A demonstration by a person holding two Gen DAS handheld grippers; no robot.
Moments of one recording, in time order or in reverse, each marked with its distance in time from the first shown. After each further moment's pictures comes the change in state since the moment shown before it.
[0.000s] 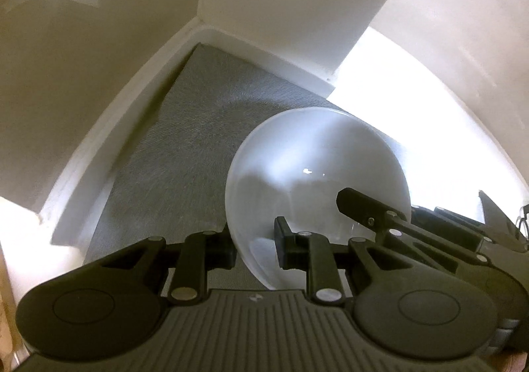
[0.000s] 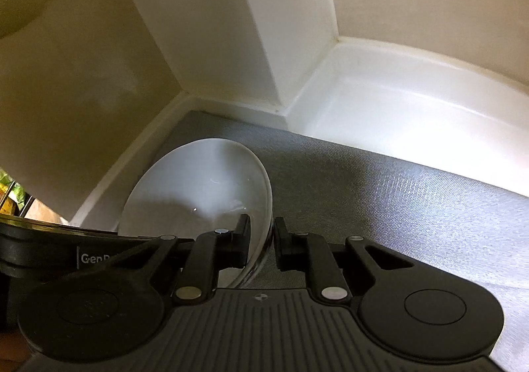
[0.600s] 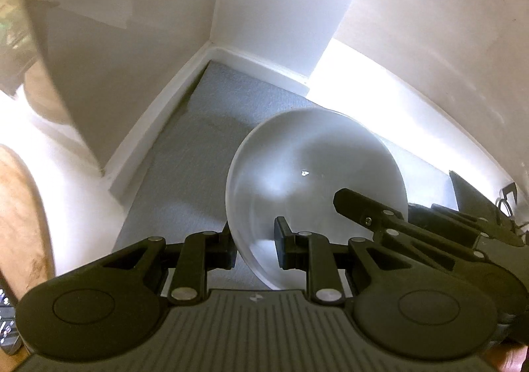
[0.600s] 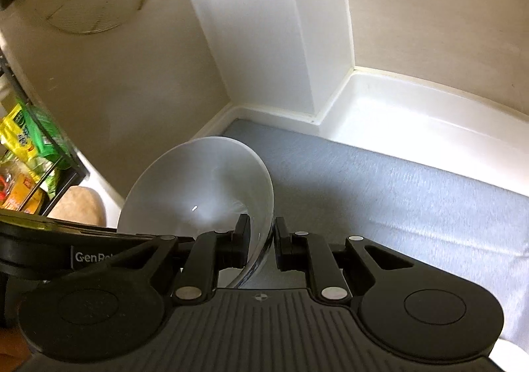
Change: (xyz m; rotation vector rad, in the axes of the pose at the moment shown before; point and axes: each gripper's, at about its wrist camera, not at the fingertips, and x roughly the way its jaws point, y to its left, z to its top) left arm -0.058 0.014 -0.034 0.039 -0.076 -0.017; right arm -0.058 0.036 -0.024 -0.035 -0.066 0.005
